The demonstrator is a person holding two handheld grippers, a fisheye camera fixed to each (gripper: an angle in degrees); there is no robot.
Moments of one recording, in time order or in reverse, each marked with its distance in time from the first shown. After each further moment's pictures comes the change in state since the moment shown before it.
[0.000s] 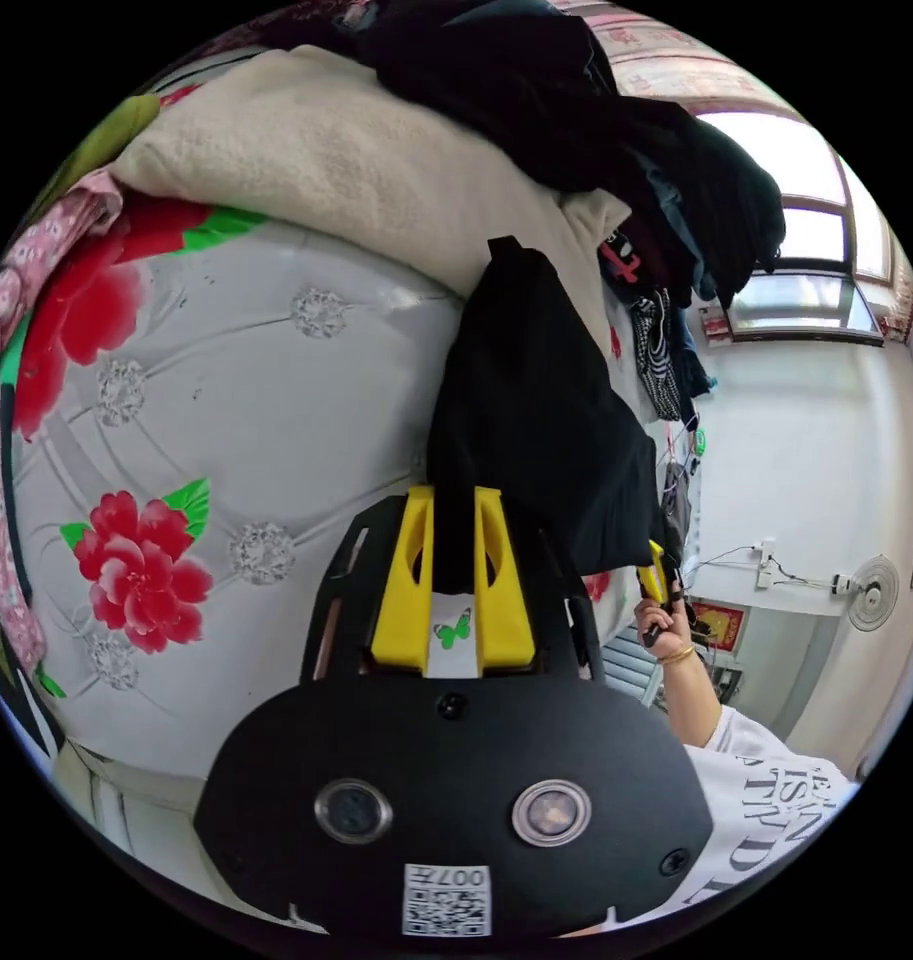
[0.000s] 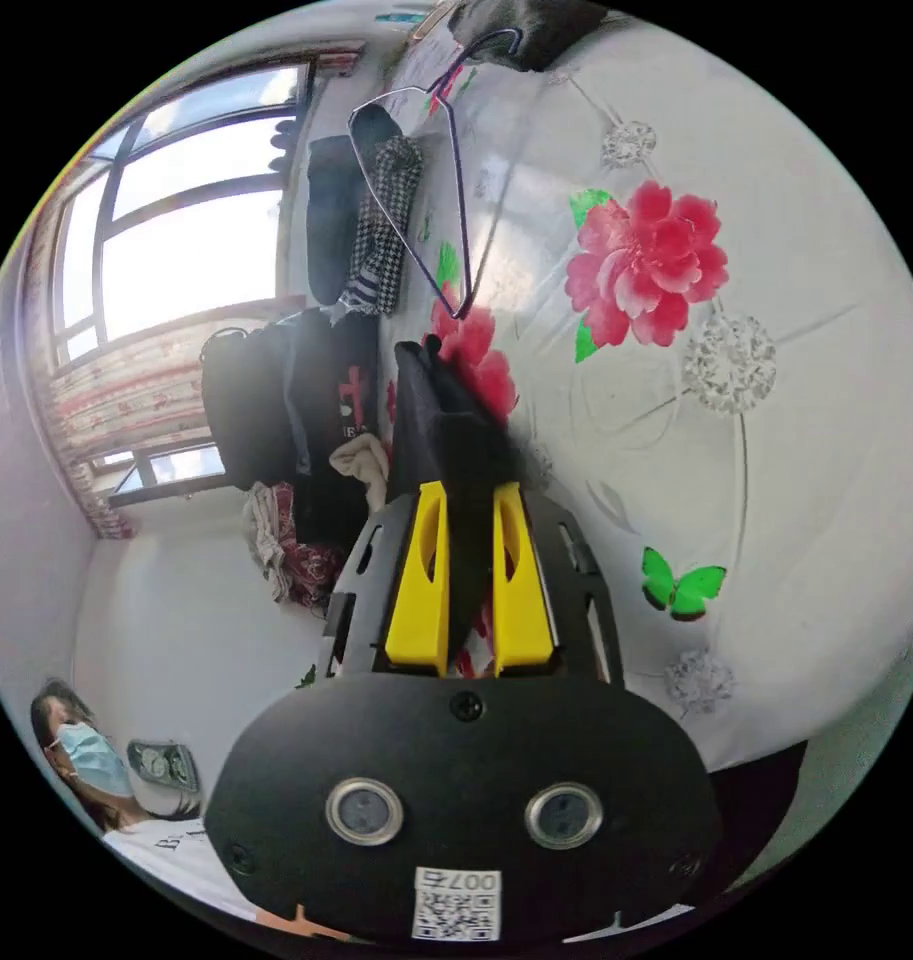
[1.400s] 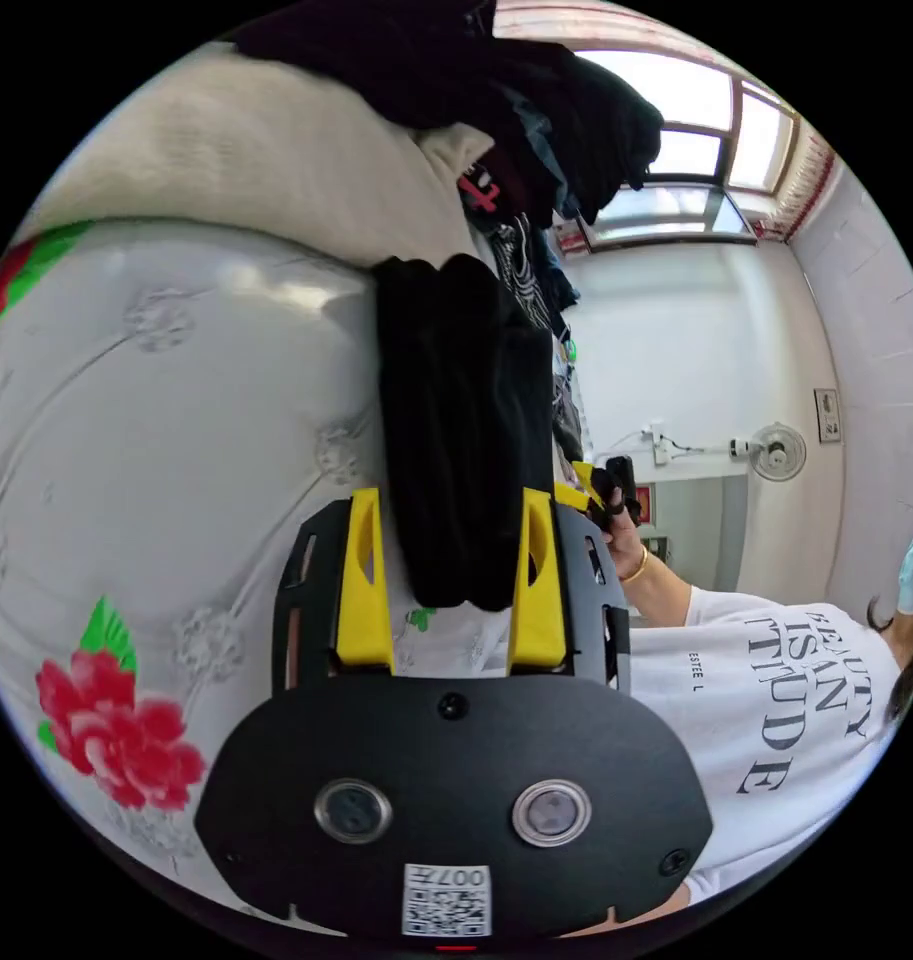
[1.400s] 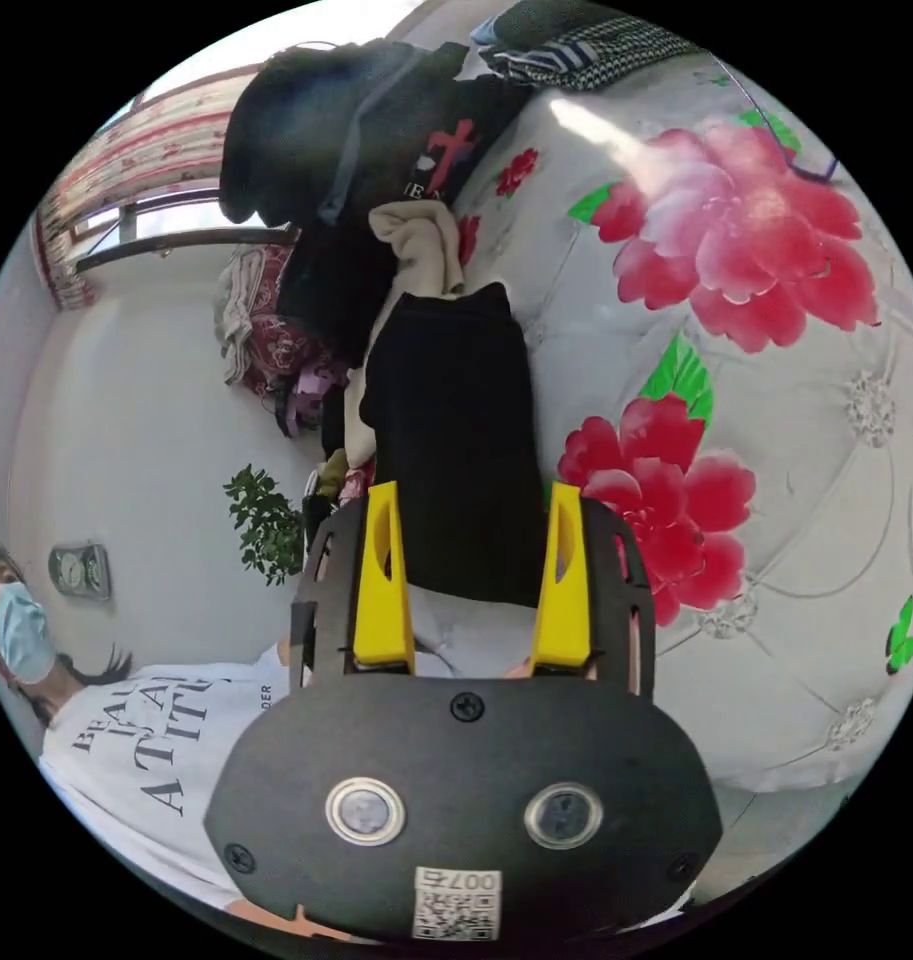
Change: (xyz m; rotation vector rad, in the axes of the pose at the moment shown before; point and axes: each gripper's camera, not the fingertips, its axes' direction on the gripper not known) left arm 0.026 -0.029 0.059 -0.162 0.364 0.307; right arm -0.115 0.102 0.192 -0.577 0.180 -0.377
